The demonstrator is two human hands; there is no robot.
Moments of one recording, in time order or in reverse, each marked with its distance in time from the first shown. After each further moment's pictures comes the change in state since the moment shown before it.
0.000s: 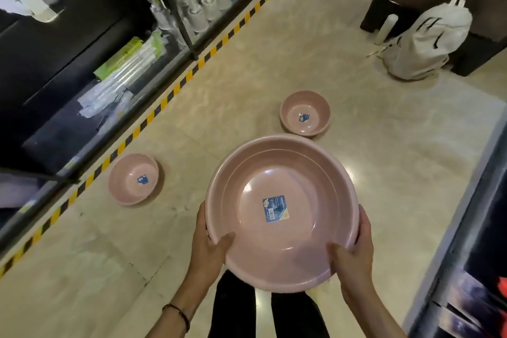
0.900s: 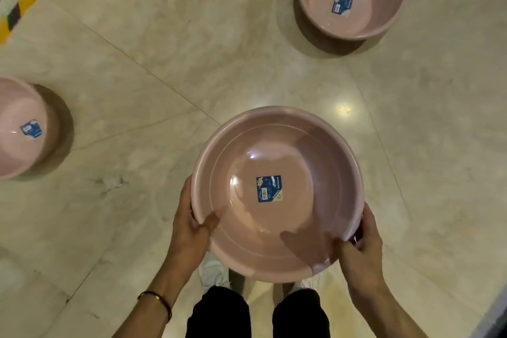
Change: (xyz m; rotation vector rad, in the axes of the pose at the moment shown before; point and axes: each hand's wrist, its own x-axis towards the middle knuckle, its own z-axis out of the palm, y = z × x) left_hand 0.311 -0.418 0.058 0.024 -0.056 -0.173; right_hand 0.259 0.401 0.130 -0.222 -0.039 0.255
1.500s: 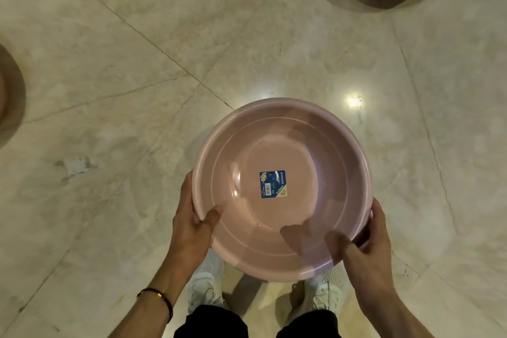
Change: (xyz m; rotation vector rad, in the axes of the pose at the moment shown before) left_hand 0.064 -0.136 0.020 0.046 0.051 -0.067; right_hand 0.079 0.120 0.039 -0.018 -0.037 -0.048
